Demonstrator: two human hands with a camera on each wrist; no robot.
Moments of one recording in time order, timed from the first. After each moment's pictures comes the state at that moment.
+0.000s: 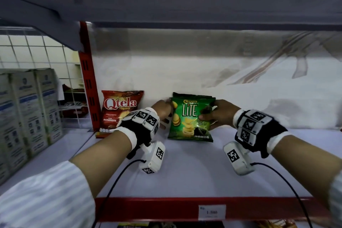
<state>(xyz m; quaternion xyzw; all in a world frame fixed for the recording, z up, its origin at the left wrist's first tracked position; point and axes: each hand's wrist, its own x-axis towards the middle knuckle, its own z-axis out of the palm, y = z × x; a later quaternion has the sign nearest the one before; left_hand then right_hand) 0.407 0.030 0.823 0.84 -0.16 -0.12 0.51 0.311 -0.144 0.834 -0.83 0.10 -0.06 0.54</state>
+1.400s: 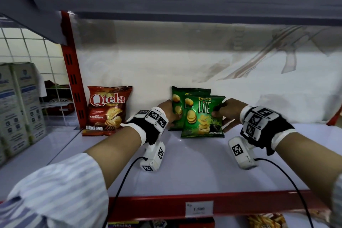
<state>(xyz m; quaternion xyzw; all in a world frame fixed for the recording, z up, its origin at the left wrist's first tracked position) 0.419 -0.012 0.796 0.90 -0.24 -0.08 0.36 0.298 -0.191 0.829 -0.86 0.23 -0.03 0.45</state>
